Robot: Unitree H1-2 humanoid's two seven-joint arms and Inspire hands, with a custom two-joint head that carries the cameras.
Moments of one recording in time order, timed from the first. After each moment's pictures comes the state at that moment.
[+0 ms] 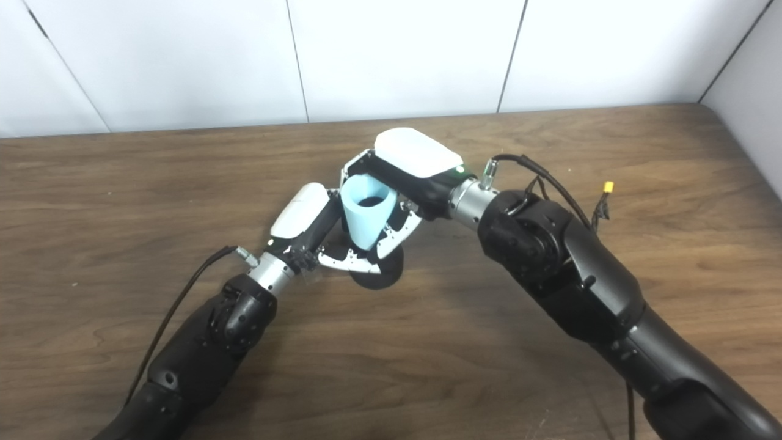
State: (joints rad) left arm -0.42 0.15 -0.47 0.40 0.63 -0.36 0.10; right arm -0.51 -0.48 0.52 -0.27 -0.56 0.19 0.40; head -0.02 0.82
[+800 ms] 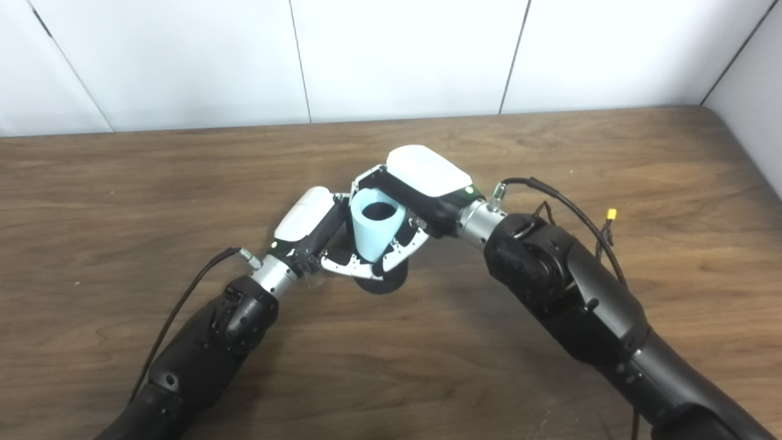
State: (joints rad) left arm -0.41 0.15 -0.48 0.40 0.63 -0.36 0.08; right arm -0.43 -0.48 0.51 -0.26 -0.58 0.15 0.33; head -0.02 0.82
